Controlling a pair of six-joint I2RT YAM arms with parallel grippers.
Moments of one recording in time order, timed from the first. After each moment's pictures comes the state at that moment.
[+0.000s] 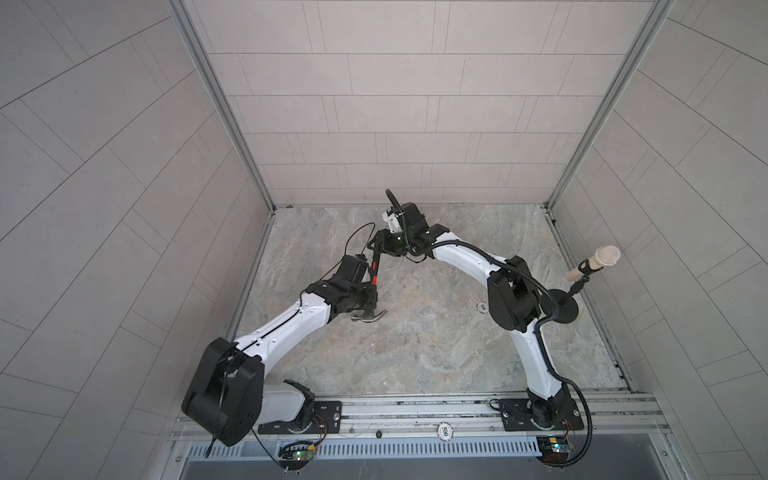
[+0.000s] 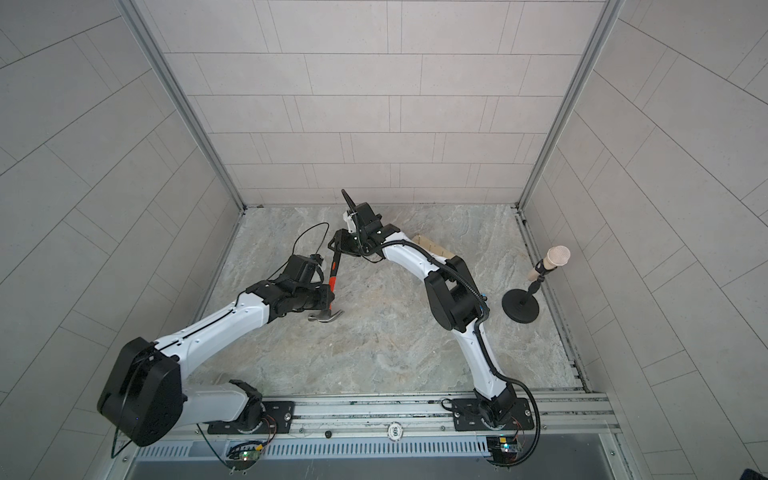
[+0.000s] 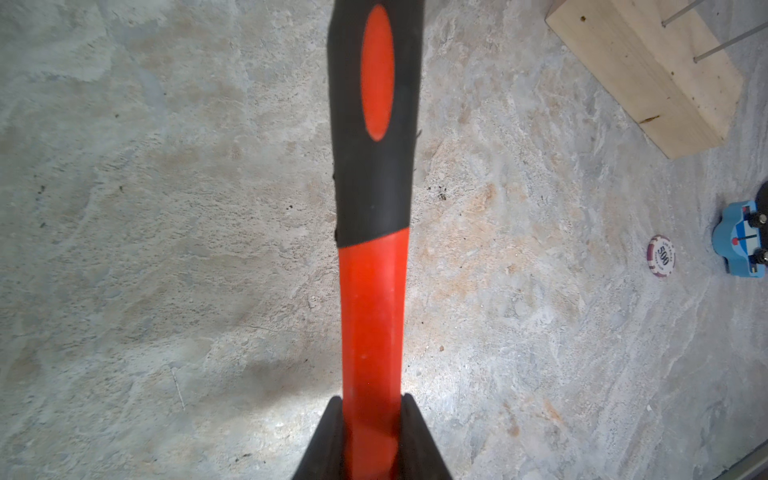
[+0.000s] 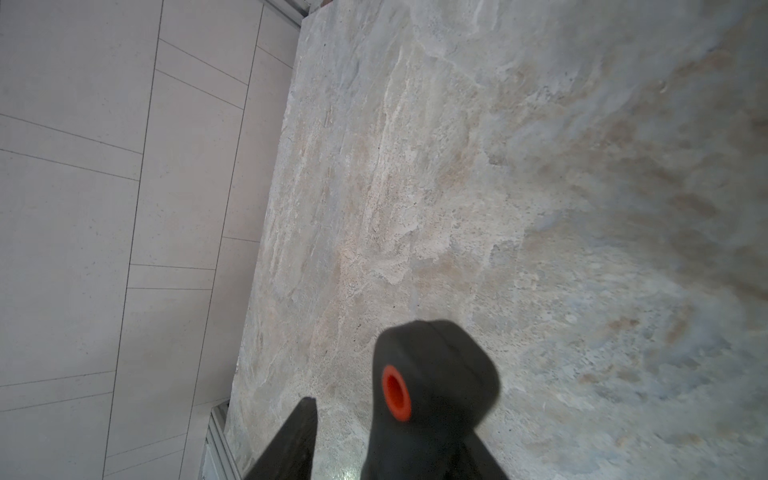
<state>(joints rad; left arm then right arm) -0.49 1.31 0.82 -0.47 0.10 -0.43 0.61 2.26 1.95 -0.36 -0.42 0.72</state>
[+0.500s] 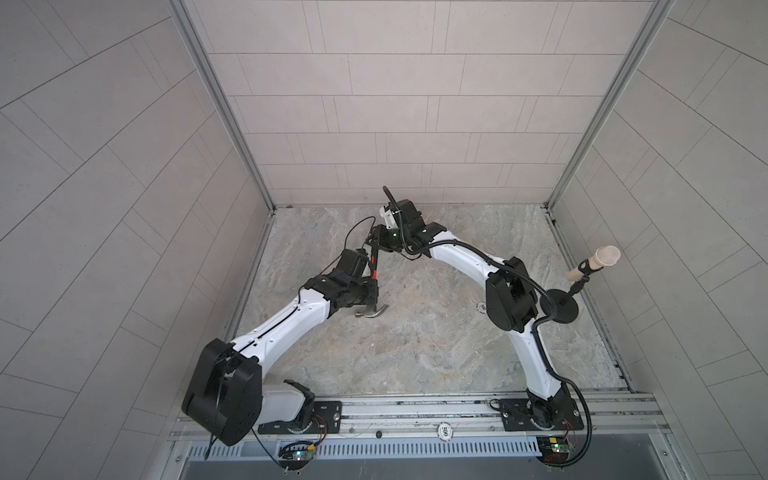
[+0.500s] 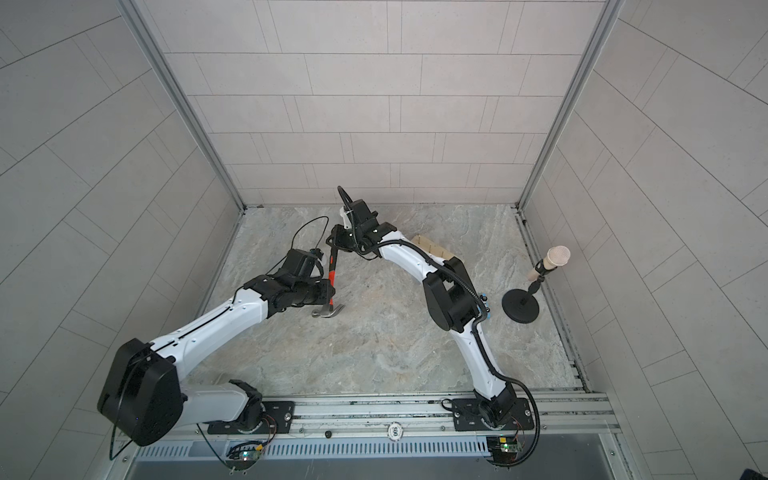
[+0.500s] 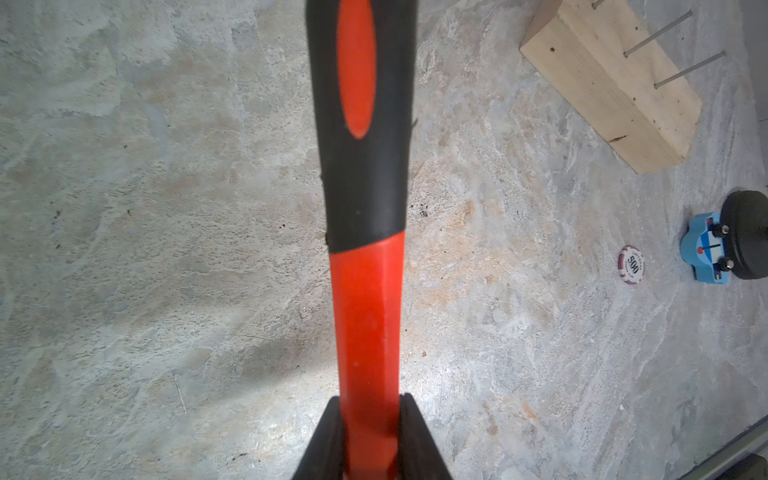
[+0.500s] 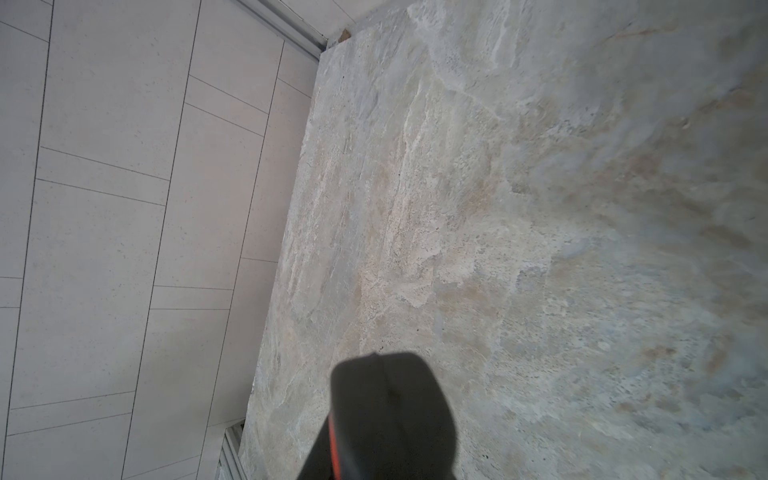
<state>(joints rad) -0.48 1.32 0.89 -0.52 0.11 -0.42 0.62 2.27 2.02 -0.37 -0.37 0.76</state>
